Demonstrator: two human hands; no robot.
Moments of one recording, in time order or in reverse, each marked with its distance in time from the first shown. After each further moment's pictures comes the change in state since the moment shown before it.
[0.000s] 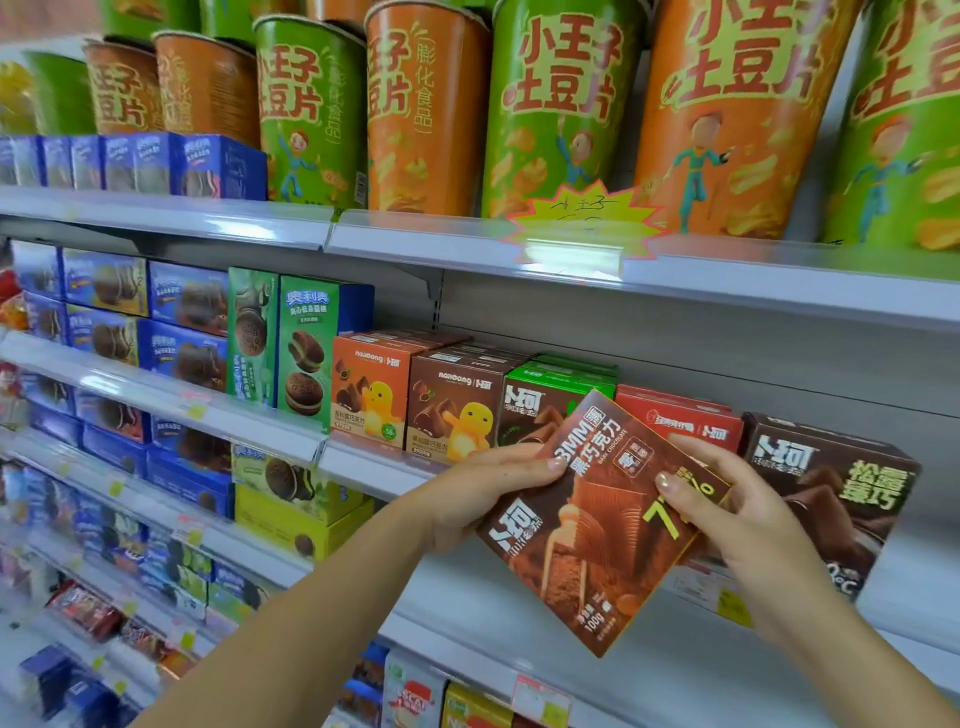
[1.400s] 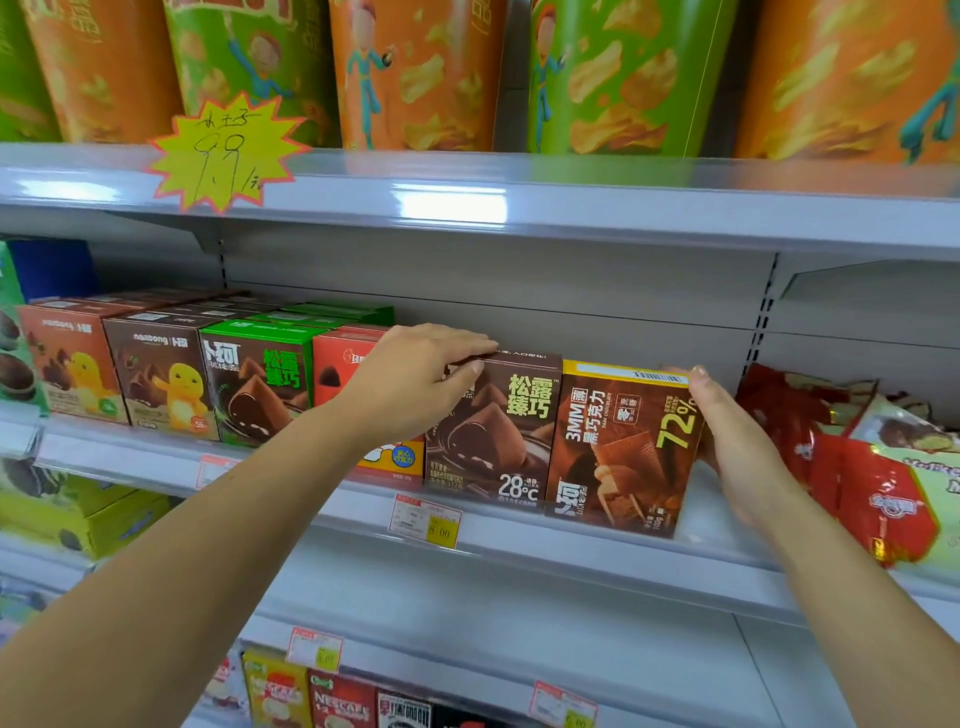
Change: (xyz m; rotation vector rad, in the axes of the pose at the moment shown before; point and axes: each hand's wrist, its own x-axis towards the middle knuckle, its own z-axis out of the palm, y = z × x) left_hand 0.147 0.046 0.185 1.338 0.355 0.478; right_hand 0.050 0.060 -0.293 -0.152 0.153 0.114
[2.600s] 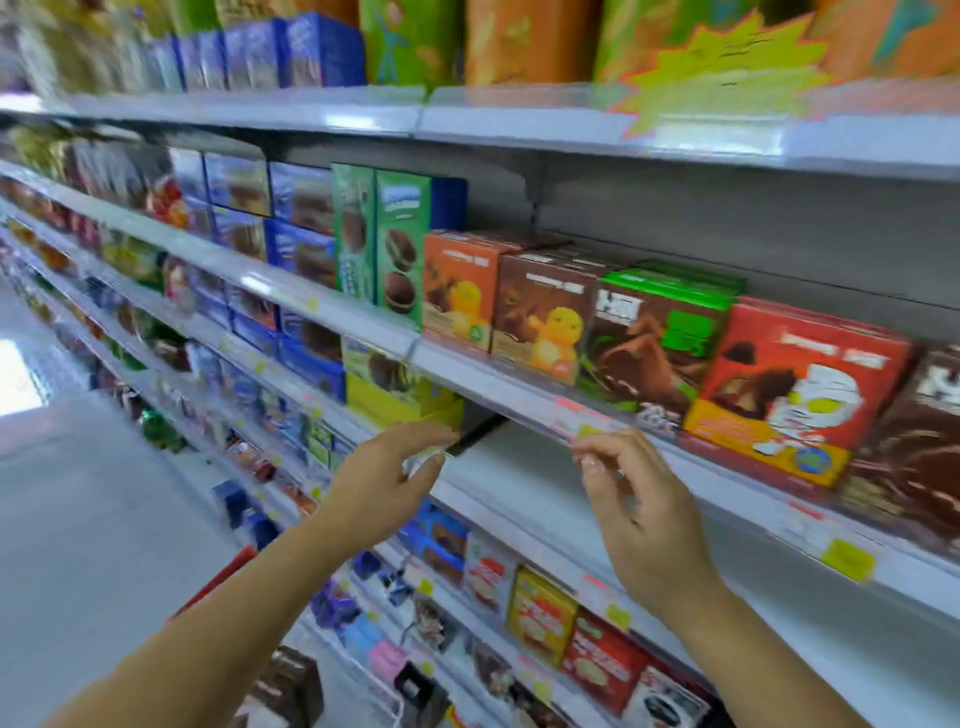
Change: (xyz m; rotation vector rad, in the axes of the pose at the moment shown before) left_hand -0.305 -0.224 -0.055 -0.178 0.060 -0.580; right_hand -0.127 -0.026 0.359 -0.192 -0.391 -0.663
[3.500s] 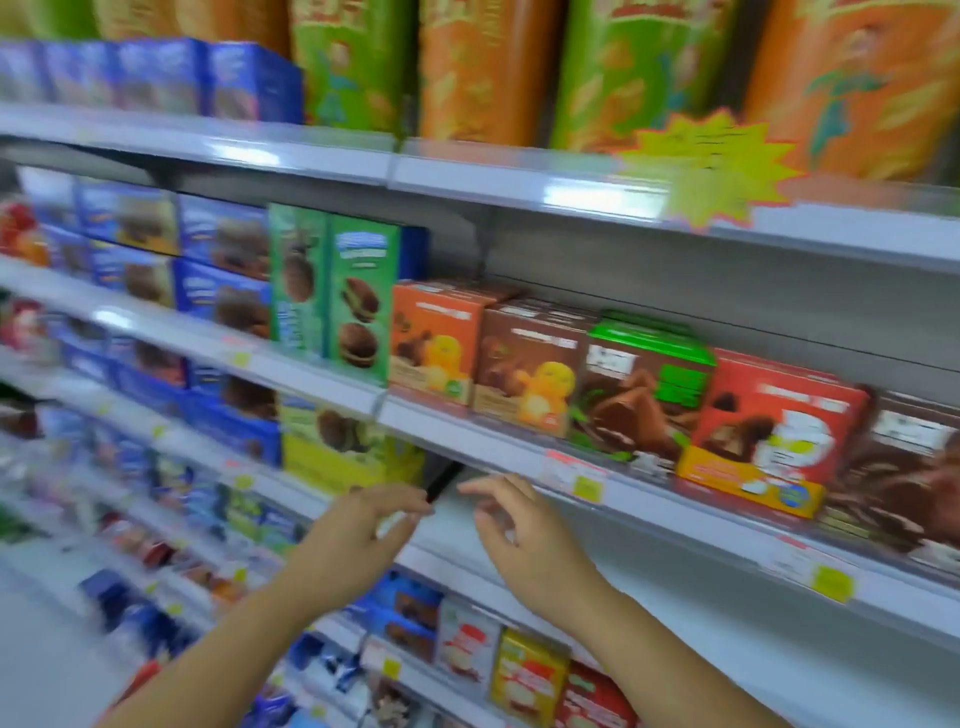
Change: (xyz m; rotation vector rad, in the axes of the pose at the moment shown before) left_hand 0.044 -0.063 -0.009 -0.170 -0.215 0.072; right_hand 0.053 -0.008 0.093 -0.050 -0.283 0.271
